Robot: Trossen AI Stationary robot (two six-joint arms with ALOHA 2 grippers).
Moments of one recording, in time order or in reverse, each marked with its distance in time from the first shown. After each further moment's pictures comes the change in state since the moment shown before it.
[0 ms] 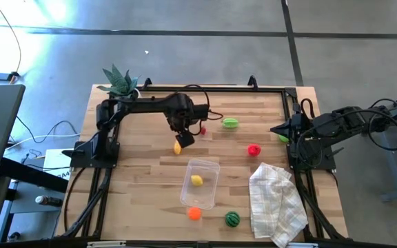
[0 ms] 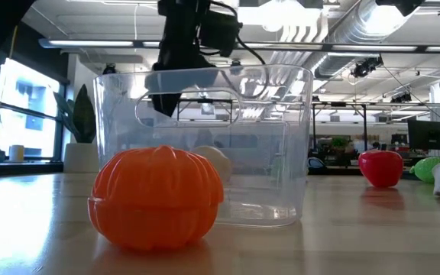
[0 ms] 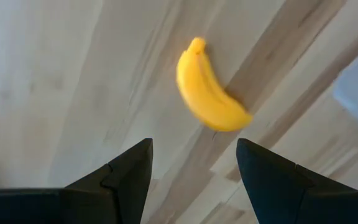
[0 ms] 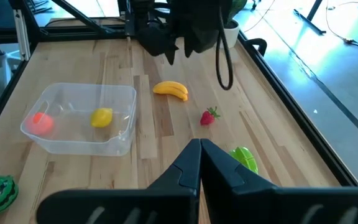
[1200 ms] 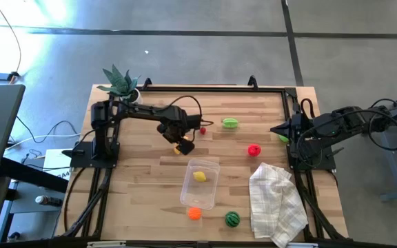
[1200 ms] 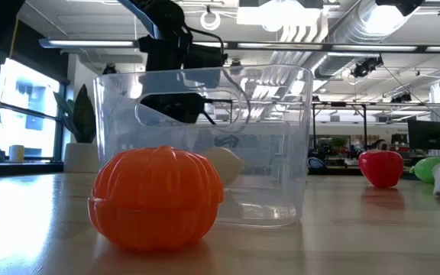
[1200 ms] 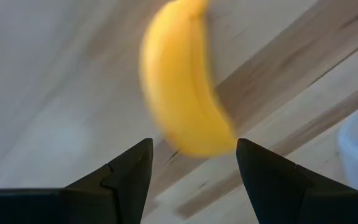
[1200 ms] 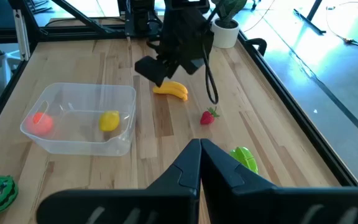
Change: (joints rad) left arm 0.010 -0.066 -0.380 0.352 0.138 -0.320; right arm 0.000 0.000 0.000 0.000 0.000 0.000
